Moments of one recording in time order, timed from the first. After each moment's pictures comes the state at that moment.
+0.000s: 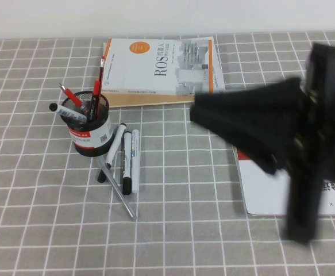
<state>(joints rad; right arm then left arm) 0.66 1.03 -0.84 -1.30 -0.62 1.08 -0.01 -0.01 0.03 -0.06 0.39 -0.01</state>
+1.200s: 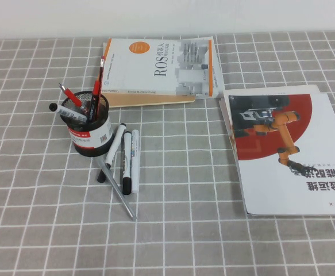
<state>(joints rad) 0.66 0.37 -0.38 -0.65 0.24 0.60 -0.01 -0.01 0.03 -0.06 0.39 -0.01</state>
